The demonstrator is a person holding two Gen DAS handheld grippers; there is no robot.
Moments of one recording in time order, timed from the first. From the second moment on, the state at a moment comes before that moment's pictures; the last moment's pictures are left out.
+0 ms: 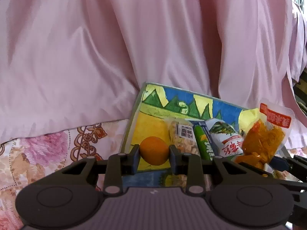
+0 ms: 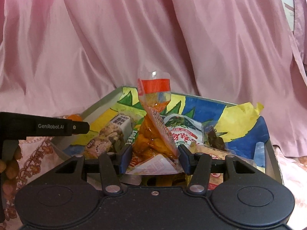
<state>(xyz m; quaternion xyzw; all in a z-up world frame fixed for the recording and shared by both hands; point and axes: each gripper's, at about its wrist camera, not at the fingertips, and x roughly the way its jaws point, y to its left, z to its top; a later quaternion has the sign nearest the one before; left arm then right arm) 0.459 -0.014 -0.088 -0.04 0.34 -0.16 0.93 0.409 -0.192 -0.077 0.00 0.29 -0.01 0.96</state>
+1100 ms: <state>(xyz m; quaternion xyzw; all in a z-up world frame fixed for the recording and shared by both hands) 0.388 0.020 -0.018 -0.09 0.26 -0.13 0.95 0.351 -0.208 0.007 0.01 0.16 -0.02 0.99</state>
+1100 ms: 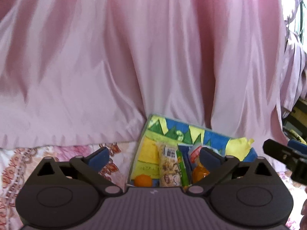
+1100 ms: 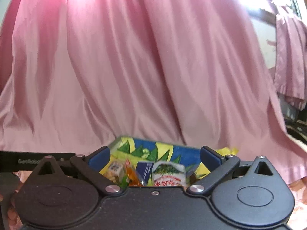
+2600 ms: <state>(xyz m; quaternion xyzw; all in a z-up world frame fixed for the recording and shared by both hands) 0.137 0.035 0.011 0.01 0.23 -0.11 0.97 0.091 -0.186 0.009 0.04 0.20 0.00 0.98</state>
